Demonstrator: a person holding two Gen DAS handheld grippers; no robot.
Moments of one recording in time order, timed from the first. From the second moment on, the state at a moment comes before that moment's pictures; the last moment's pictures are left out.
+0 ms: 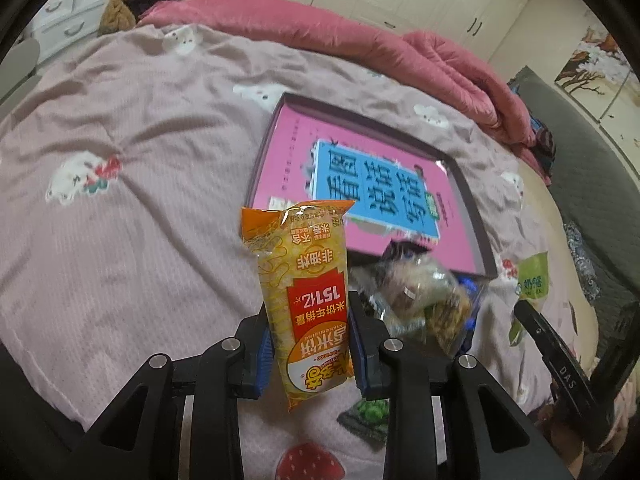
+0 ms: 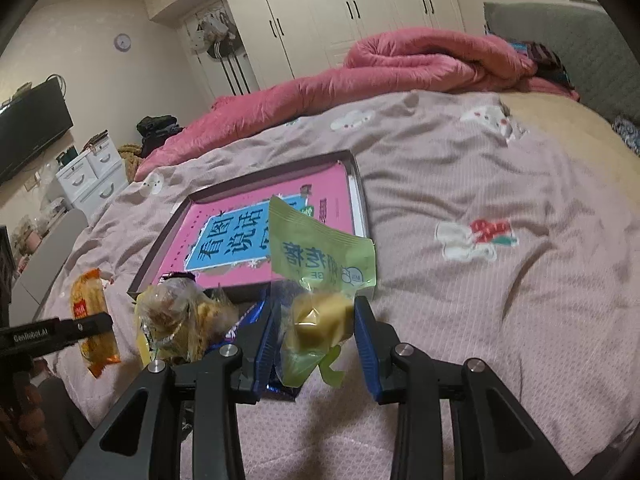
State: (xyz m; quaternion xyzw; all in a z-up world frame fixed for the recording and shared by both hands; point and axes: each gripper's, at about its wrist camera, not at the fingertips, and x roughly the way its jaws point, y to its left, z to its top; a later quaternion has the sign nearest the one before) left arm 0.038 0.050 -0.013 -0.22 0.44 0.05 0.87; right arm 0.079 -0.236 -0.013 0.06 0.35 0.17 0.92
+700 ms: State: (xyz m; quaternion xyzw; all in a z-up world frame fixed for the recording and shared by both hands) left arm 0.110 0.058 0.003 -0.20 0.42 0.03 0.88; right arm 0.123 -0.214 0.003 0.06 0.32 0.18 0.93
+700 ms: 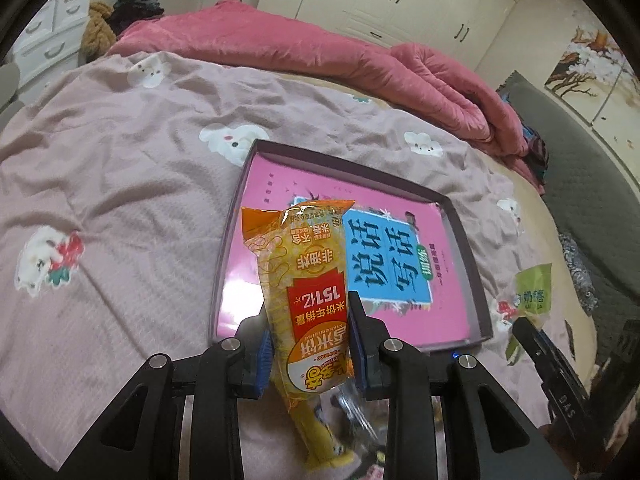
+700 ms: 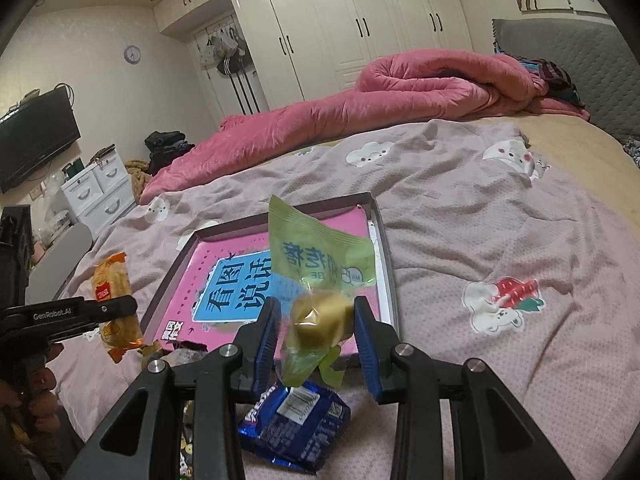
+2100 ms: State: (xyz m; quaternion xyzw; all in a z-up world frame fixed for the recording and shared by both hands) left arm 0.153 0.057 -0.044 -0.19 0.46 0.02 0.87; right arm 0.172 -0.187 -0.039 0.01 0.40 0.15 0.90
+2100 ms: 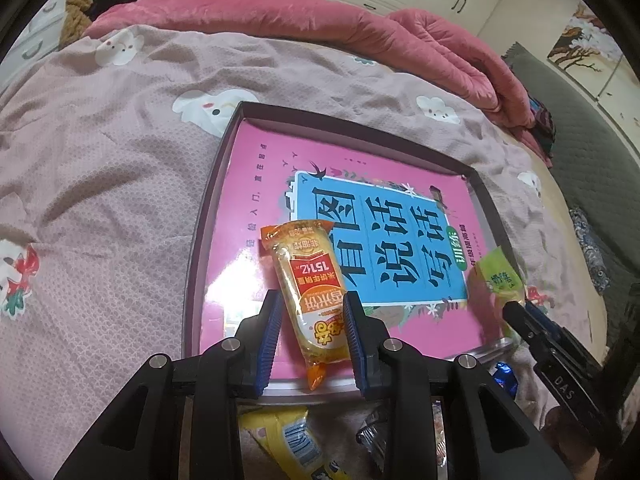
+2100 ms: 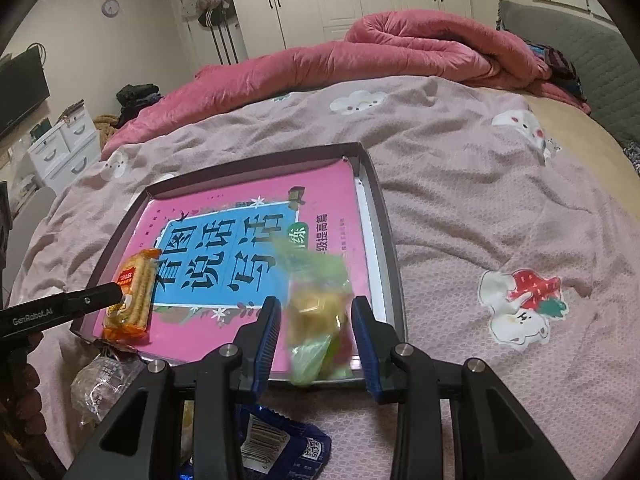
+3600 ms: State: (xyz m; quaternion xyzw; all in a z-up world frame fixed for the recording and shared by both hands) left arm 0.115 0.057 0.003 -0.17 0.43 0.01 0.88; right arm 0.130 -0.202 0.004 0.06 0.37 0.19 0.91
